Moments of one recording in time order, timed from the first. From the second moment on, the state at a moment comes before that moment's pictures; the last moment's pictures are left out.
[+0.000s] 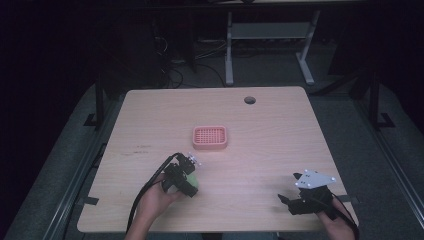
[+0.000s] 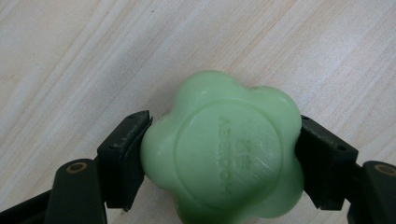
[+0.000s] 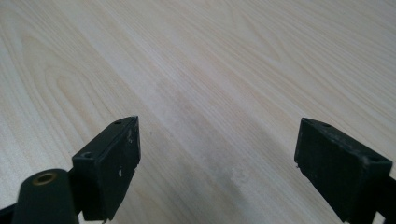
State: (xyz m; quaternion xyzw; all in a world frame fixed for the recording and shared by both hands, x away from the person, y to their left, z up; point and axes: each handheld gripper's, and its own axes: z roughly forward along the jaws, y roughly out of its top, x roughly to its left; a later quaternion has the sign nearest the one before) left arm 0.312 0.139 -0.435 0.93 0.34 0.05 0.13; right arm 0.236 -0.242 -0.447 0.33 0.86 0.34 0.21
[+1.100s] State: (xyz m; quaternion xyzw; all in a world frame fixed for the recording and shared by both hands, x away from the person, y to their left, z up) left arm 0.333 0.132 -0.403 0.93 0.33 0.06 0.16; right arm 0.236 -0.243 -0.446 0.33 0.85 0.34 0.21
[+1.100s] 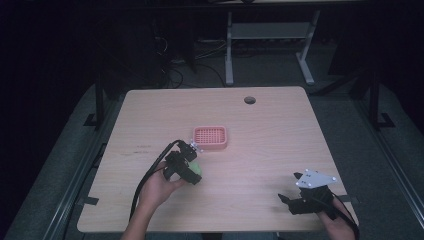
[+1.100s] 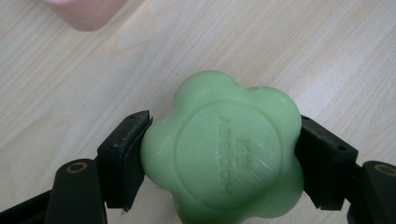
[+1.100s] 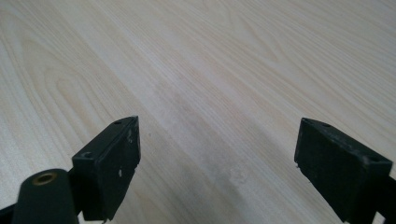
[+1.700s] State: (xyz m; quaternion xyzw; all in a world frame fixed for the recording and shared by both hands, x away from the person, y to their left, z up) left arm 0.358 0.123 -0.397 0.93 0.34 0.05 0.16; right arm 0.236 -0.244 -0.445 0.33 0.85 0.35 0.21
